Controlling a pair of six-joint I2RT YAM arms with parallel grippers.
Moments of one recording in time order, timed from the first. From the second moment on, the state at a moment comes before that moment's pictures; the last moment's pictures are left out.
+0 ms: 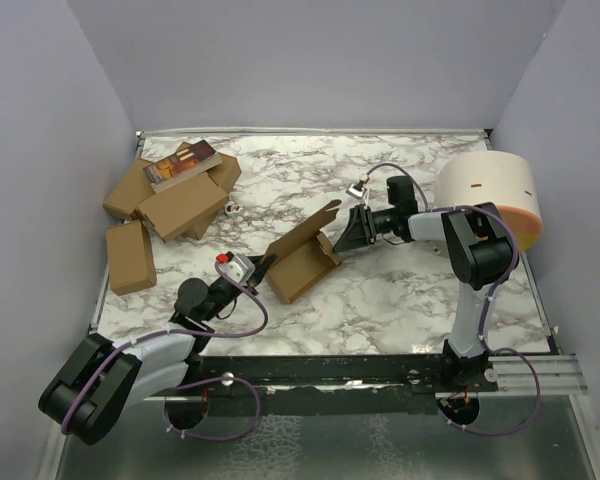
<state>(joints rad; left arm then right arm) -0.53 1.04 0.02 1.16 0.32 0.06 0.27 2.00 1.01 0.35 -1.51 0.41</state>
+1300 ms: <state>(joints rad) -0.53 1.03 0.02 1.16 0.32 0.05 0.28 1.86 1.07 0.03 -1.03 -0.08</state>
